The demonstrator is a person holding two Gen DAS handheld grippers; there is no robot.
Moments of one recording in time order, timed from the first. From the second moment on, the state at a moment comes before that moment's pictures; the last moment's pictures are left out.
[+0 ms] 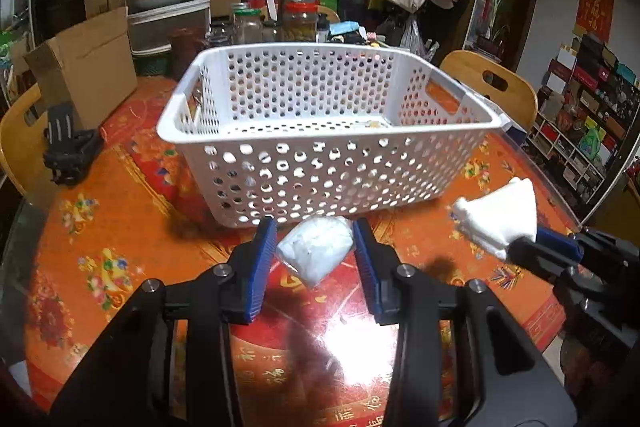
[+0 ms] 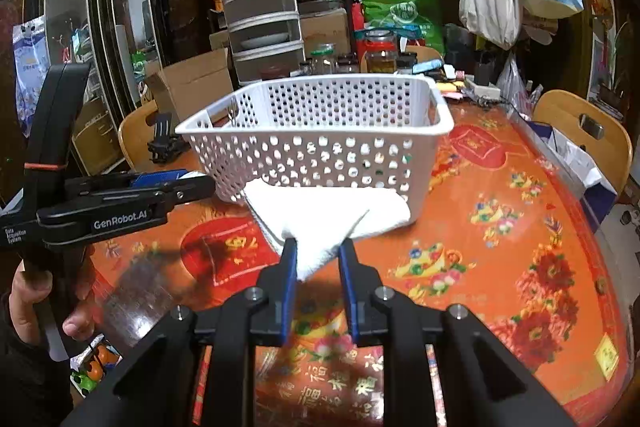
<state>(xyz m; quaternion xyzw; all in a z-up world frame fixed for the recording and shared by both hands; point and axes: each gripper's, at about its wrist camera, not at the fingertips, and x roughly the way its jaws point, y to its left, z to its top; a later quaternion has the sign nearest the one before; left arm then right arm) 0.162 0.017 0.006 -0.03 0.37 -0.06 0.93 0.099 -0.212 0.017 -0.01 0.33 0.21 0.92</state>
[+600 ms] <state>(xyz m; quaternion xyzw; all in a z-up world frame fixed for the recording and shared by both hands) 0.164 0.024 0.071 -0.02 0.33 -0.05 0.94 0.127 -0.217 0.065 -0.01 0.32 0.23 0.92</state>
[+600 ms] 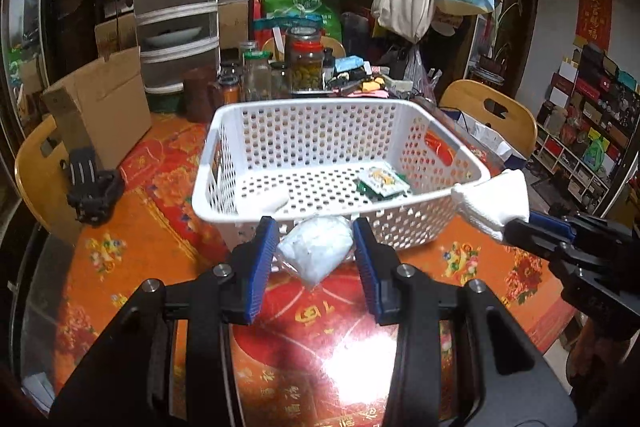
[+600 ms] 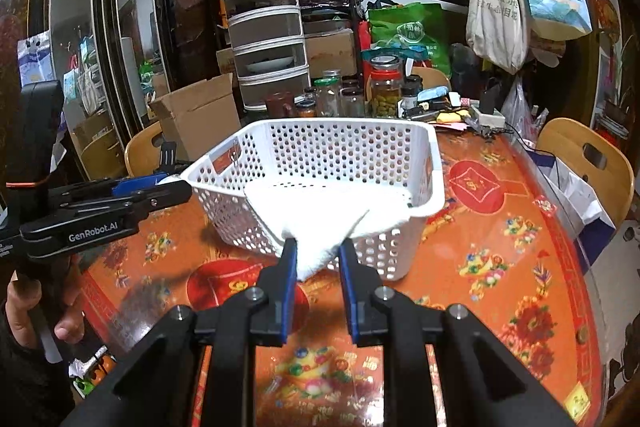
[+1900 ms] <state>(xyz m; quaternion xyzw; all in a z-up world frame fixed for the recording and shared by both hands) 0.394 0.026 -0.005 -0.01 0.51 -0.01 0.86 0.332 -0.166 0.007 -0.04 0.47 0.19 0.86</state>
